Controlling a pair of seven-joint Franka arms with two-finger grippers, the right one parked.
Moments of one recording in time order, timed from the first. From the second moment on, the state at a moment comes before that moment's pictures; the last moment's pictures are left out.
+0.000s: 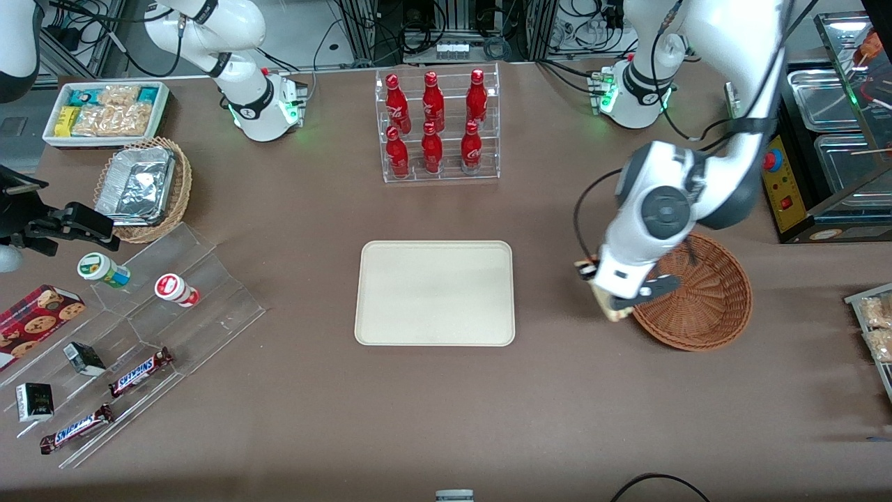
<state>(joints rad) -0.37 0.34 -0.06 -1.86 0.03 2.08 -0.72</state>
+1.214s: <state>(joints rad) -0.63 0.72 -0.08 -1.58 0.02 2.27 -0.59</state>
